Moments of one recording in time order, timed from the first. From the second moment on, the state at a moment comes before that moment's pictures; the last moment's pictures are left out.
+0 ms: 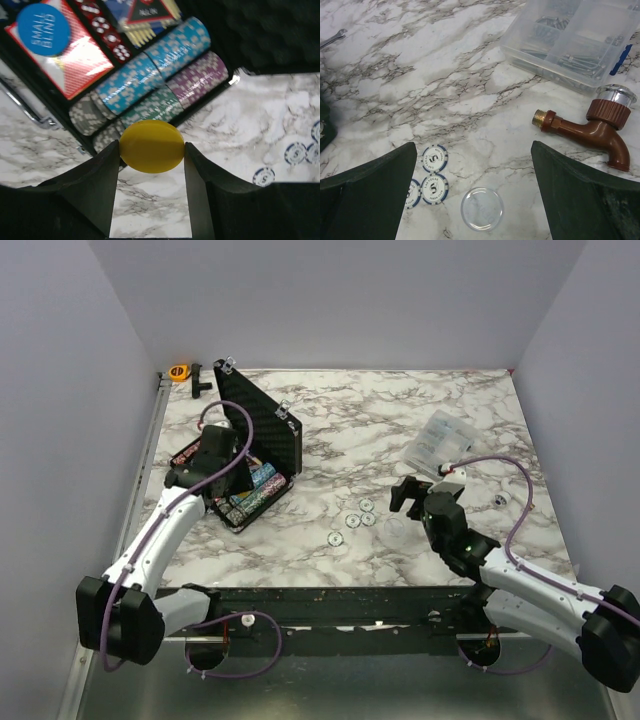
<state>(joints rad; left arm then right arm) -0.34 1.16 0.94 -0.68 -0.10 -0.46 0.71 0.90 0.34 0.19 0.60 0.52</state>
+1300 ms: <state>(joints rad) 0.10 1.80 1.34 -0.79 -0.09 -0.48 0.71 0.92 0.32 0.19 0.60 0.52</state>
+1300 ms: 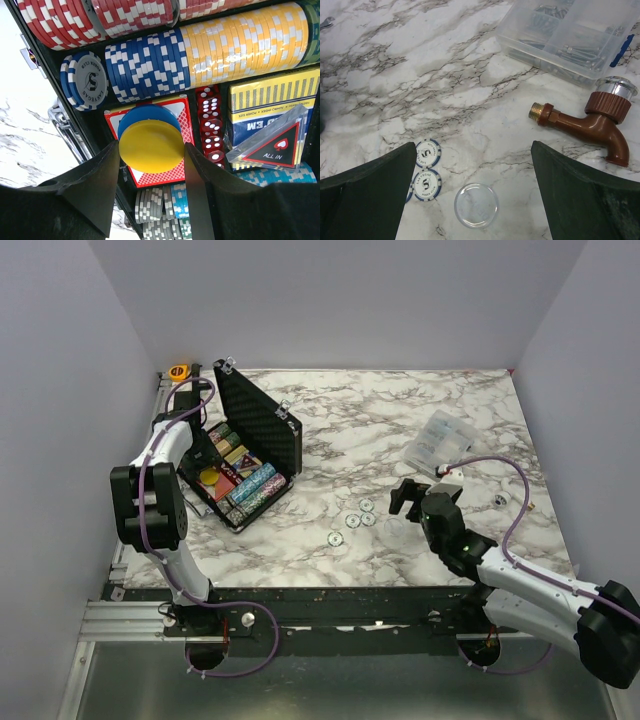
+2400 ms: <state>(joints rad) 0.10 1.83 1.36 -0.79 -0.09 -0.48 0.71 0.91 0.32 0.19 0.59 0.51</state>
